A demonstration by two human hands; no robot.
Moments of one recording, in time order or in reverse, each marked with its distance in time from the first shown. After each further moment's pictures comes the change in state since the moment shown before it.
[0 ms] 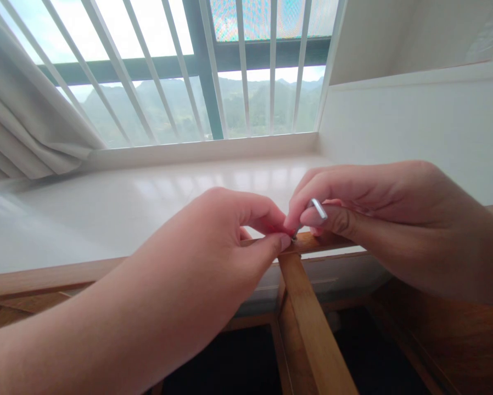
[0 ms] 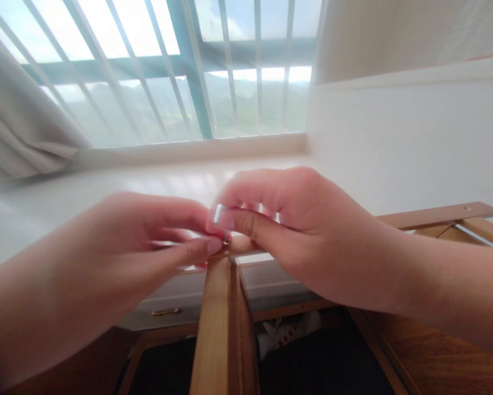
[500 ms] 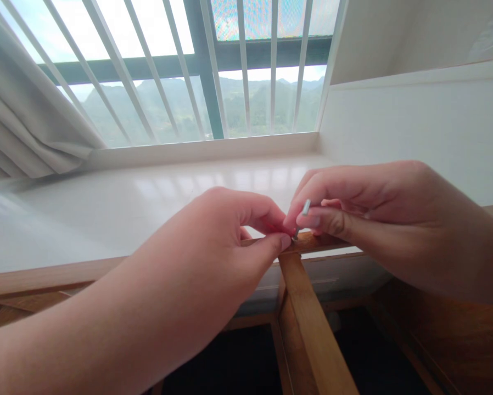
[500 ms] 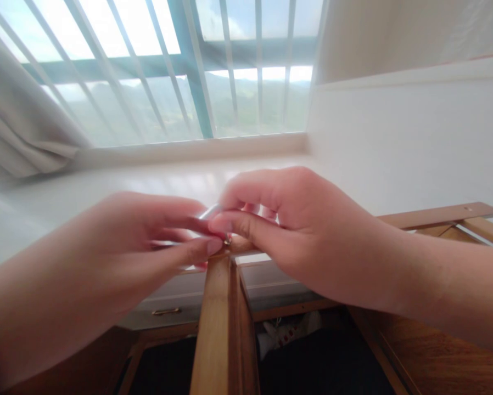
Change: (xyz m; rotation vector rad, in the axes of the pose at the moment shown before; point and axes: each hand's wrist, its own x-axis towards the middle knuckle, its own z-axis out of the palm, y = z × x) left_hand 0.001 0.005 -0.001 0.036 0.004 -0.008; right_hand 0.001 -0.002 0.000 0.014 0.007 0.040
